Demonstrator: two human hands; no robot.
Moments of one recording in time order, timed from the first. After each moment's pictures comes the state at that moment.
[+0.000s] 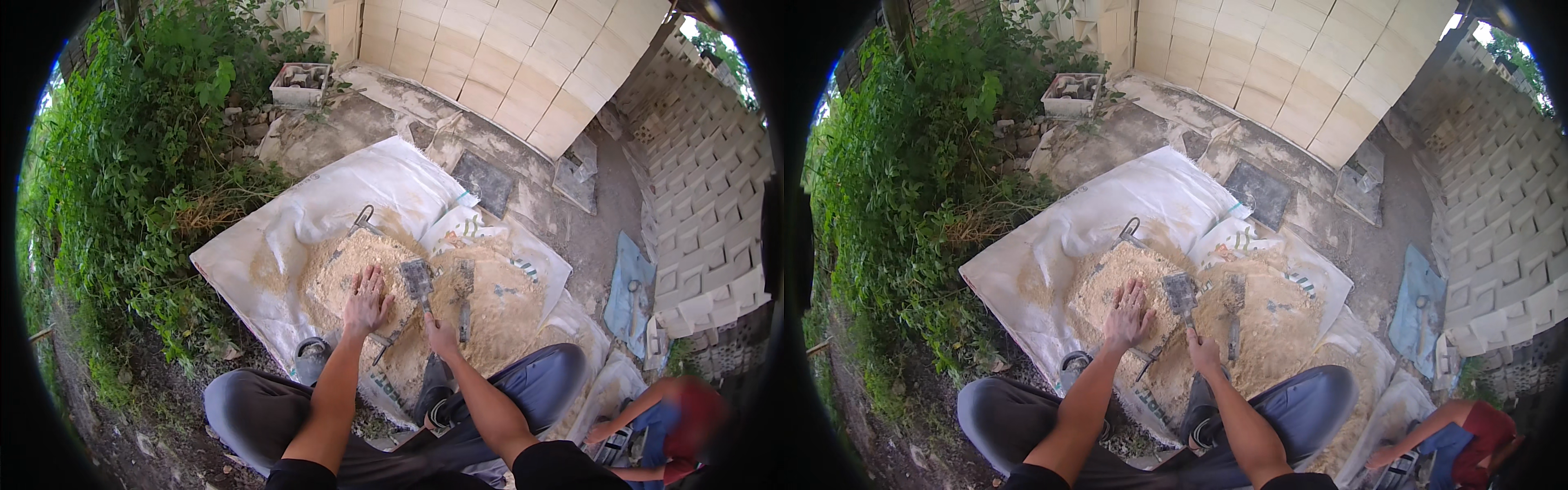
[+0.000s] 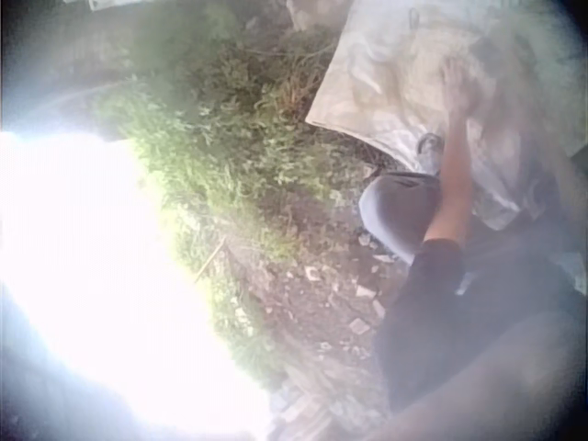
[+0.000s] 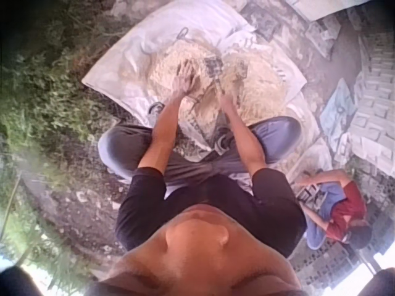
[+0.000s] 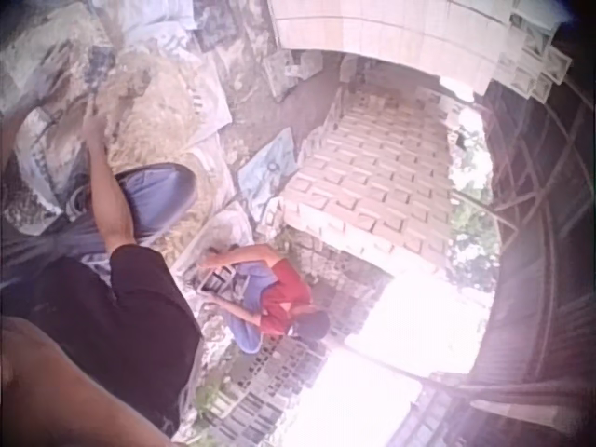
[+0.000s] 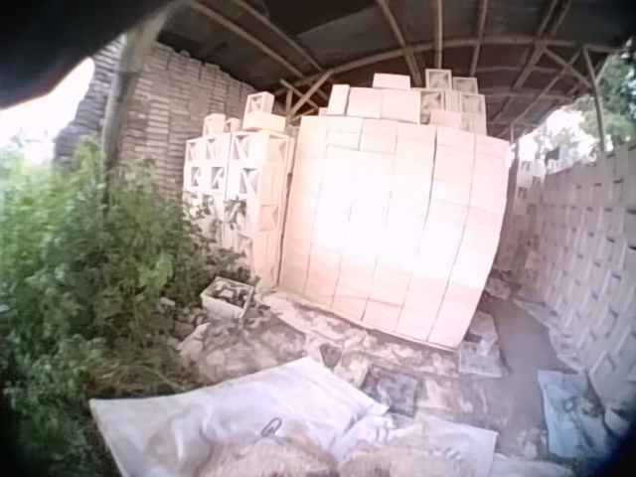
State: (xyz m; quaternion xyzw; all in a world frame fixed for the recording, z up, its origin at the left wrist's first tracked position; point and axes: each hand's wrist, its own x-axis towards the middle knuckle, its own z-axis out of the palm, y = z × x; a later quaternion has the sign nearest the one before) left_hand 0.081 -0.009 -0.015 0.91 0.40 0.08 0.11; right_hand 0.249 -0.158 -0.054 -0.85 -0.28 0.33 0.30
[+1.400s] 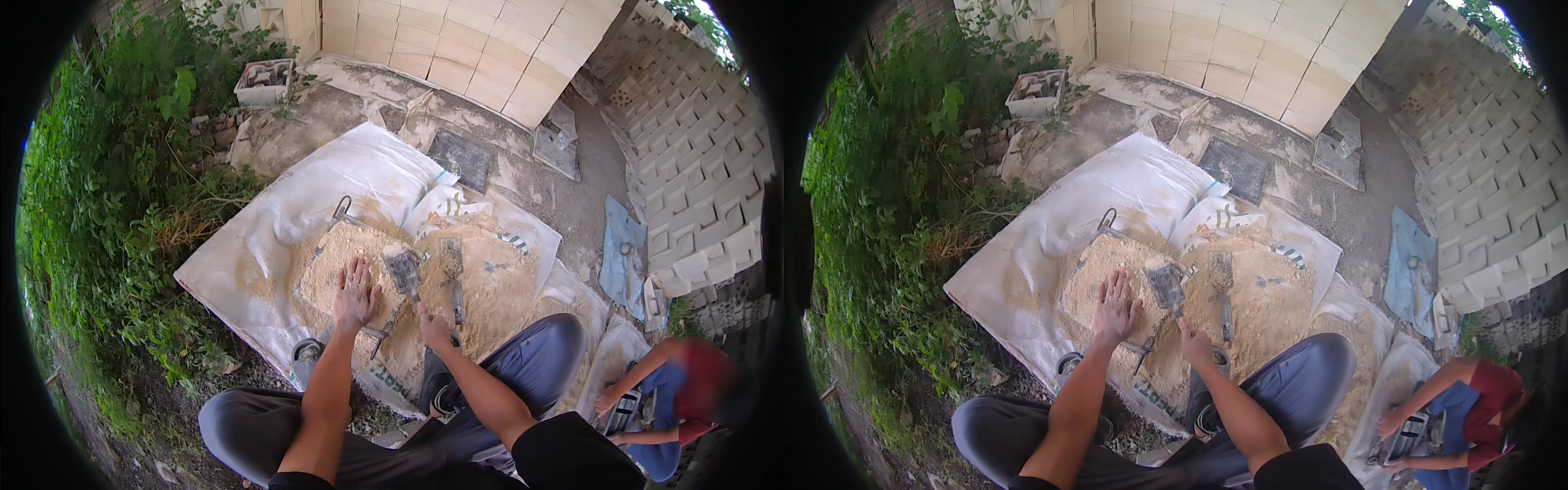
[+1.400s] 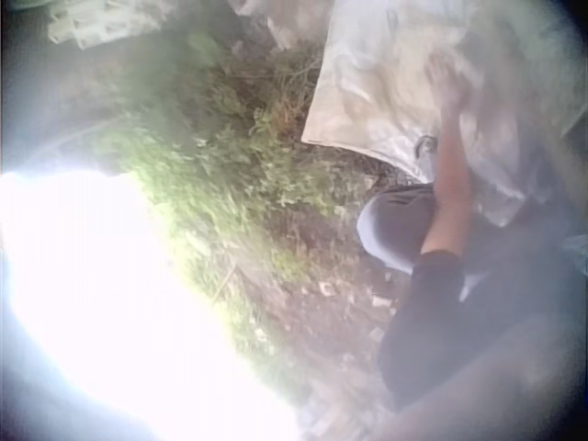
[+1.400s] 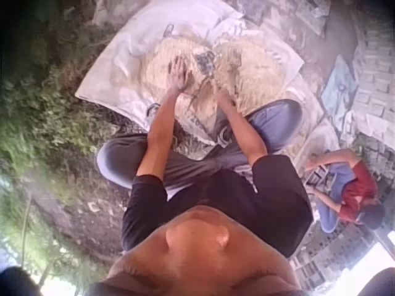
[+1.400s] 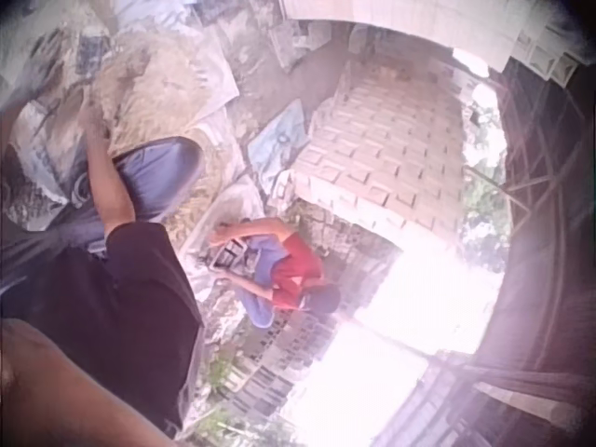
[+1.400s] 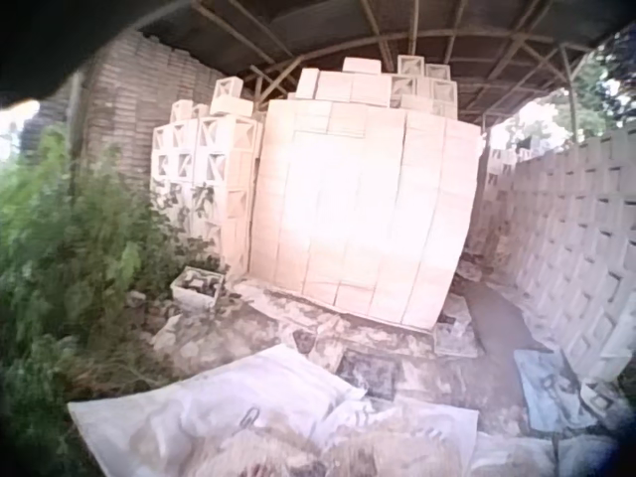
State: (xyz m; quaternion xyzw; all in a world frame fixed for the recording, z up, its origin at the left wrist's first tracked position) left_hand 0.092 -0.008 -0.011 0.92 0.39 0.03 0.07; right_hand 0.231 -0.167 -0.039 -0.90 -0.24 0.25 0.29
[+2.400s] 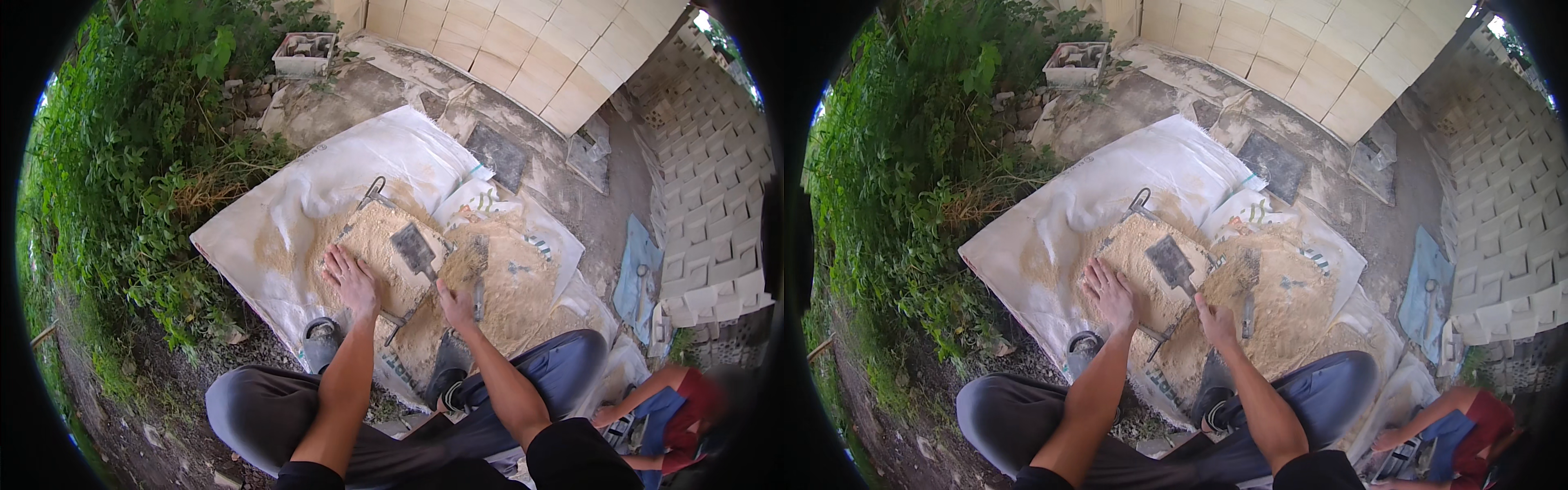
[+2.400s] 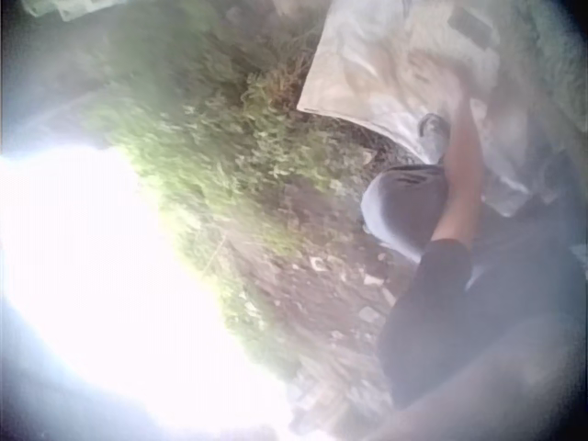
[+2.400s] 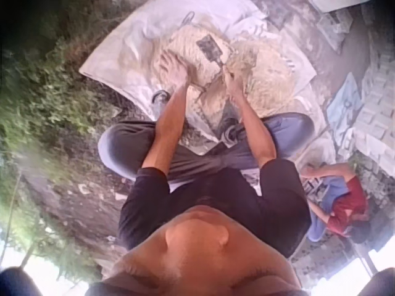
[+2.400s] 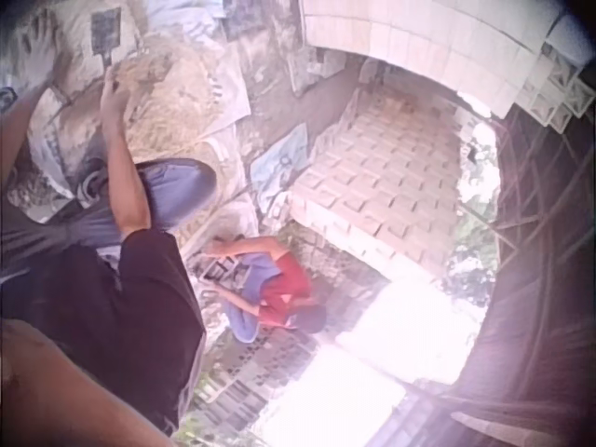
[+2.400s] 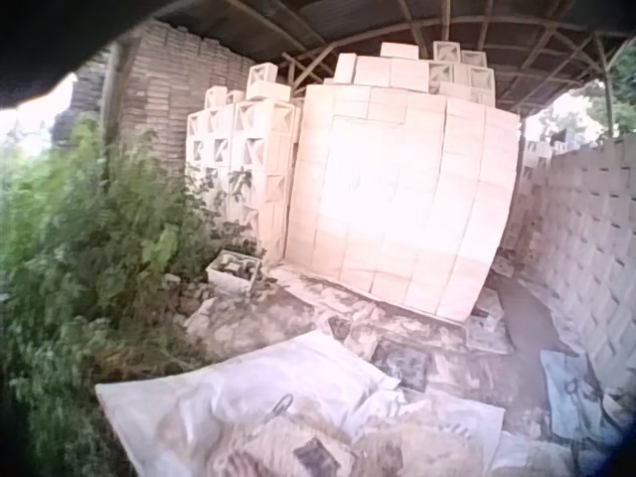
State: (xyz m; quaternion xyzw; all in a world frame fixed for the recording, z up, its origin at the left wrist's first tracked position) left_hand 0.067 -0.004 -0.039 0.68 0.70 0.21 0.03; right_hand 0.239 -0.135 0.007 -0.79 -0.29 0.42 0.34
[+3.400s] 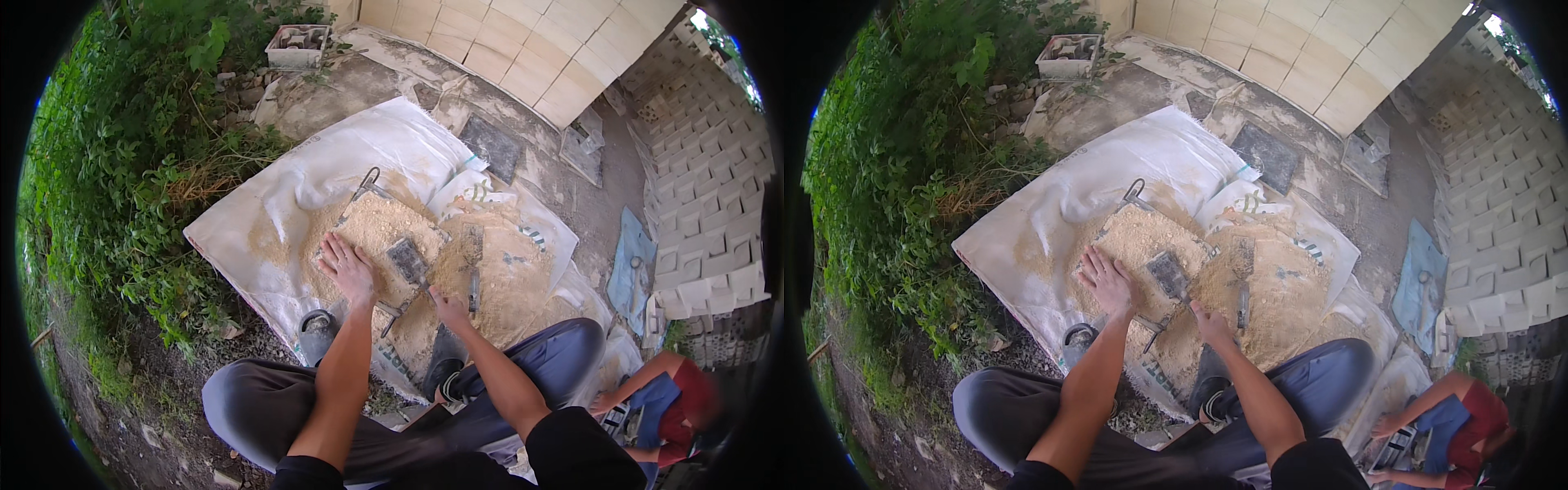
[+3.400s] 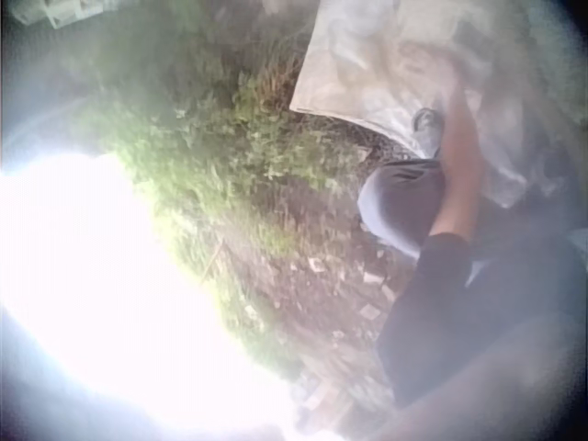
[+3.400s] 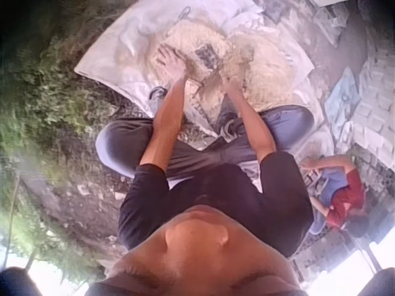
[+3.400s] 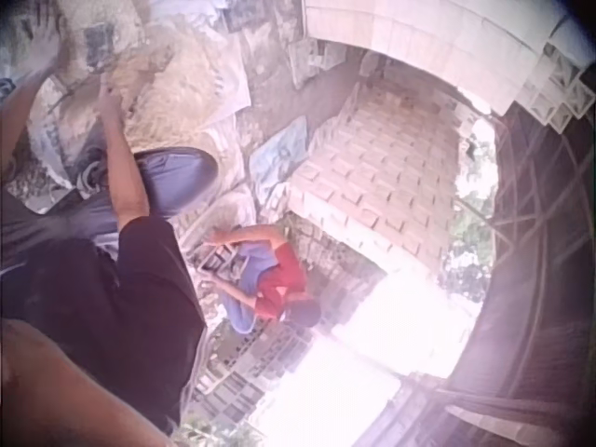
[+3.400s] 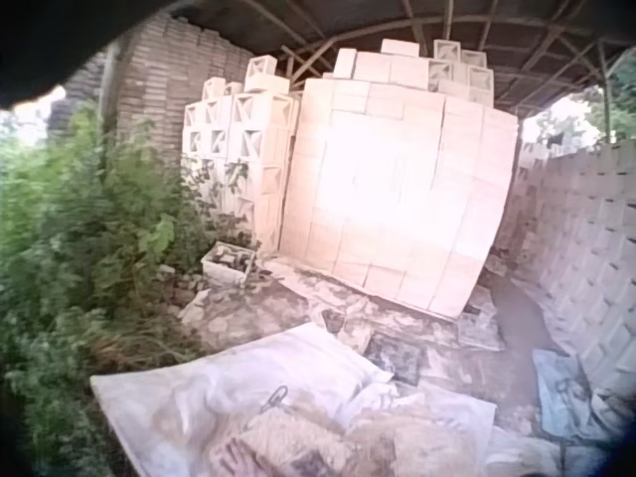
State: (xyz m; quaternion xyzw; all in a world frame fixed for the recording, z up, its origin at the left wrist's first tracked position) left_hand 0.085 -0.002 -0.016 0.69 0.69 0.19 0.04; right_hand 0.247 -0.169 -0.035 -0.84 -0.34 0.30 0.29
